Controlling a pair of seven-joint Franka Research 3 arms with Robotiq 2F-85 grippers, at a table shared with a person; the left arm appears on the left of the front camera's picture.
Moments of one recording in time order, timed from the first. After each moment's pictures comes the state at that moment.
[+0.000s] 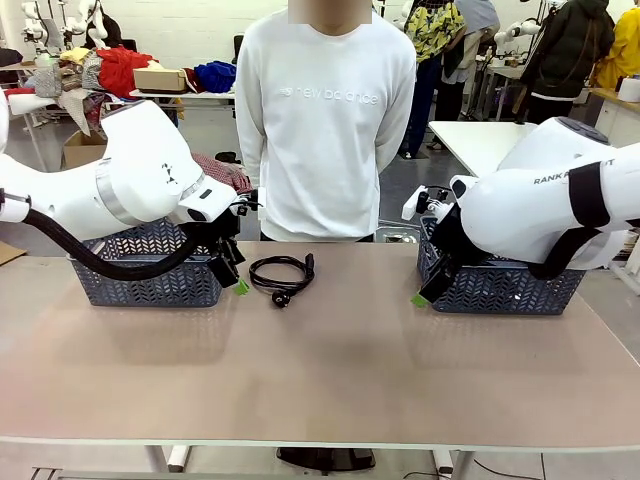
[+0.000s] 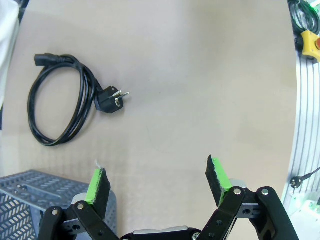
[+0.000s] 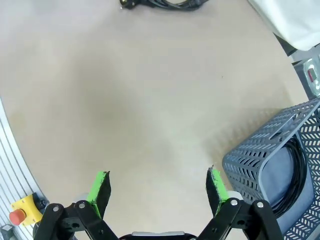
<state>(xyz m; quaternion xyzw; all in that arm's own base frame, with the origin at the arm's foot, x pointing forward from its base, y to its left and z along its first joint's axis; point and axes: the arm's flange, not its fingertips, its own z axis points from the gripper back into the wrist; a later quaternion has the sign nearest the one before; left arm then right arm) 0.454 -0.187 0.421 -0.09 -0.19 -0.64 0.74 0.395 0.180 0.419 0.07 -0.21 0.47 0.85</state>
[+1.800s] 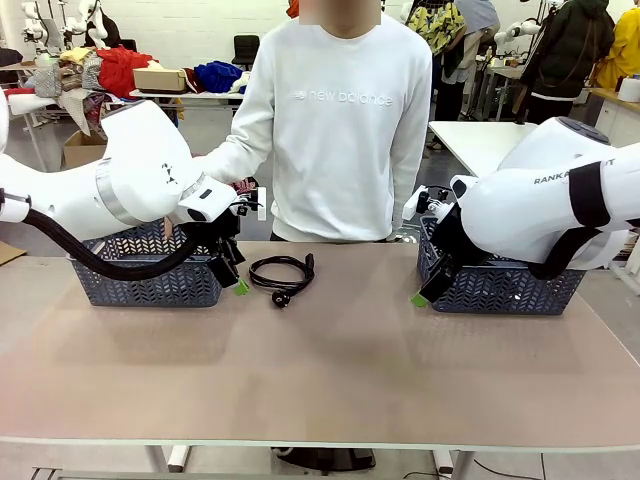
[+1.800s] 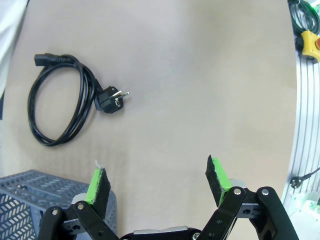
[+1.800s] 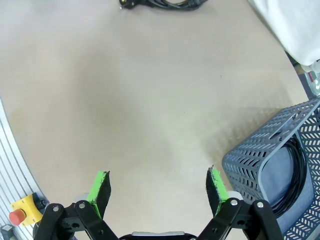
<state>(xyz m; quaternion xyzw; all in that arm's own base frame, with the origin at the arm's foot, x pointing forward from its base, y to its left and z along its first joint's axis) 0.454 -0.187 0.421 -0.09 -0.19 -0.64 0.74 0.395 0.180 0.419 0.07 -0.21 0.47 0.85</state>
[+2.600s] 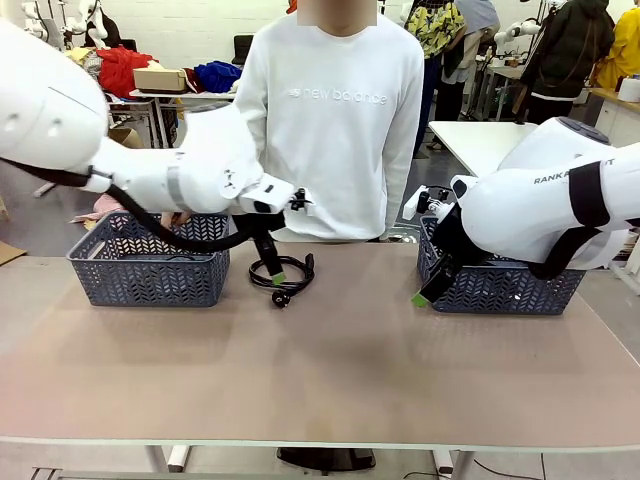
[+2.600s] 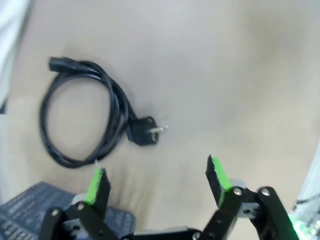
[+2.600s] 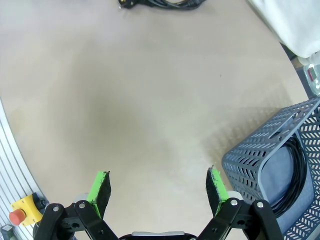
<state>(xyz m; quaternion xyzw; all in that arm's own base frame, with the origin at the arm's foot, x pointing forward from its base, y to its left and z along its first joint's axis) 0.521 -0.272 0.404 -0.04 -0.13 -0.59 0.80 0.396 0.179 0.419 0.07 -0.21 0.47 0.85</state>
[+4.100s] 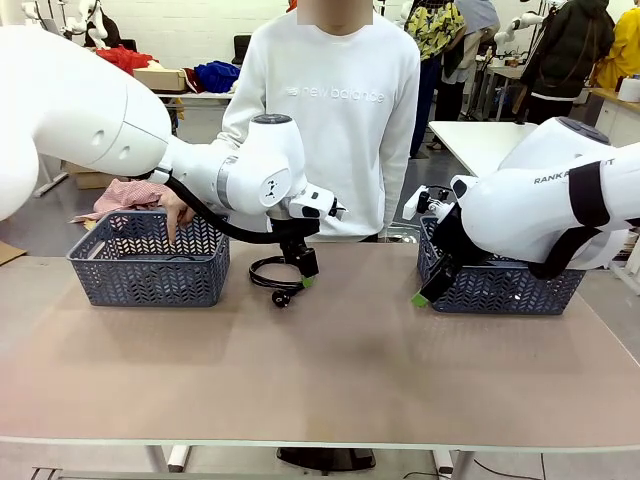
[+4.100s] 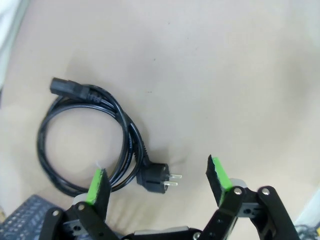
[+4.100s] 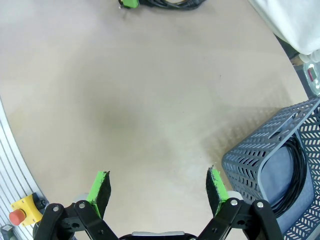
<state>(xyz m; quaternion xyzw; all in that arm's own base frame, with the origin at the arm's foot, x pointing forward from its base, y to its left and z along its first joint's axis) 0.557 -0.331 0.374 -0.02 -0.09 -0.52 0.85 0.396 0.179 0.419 0.07 -0.21 0.47 0.85</state>
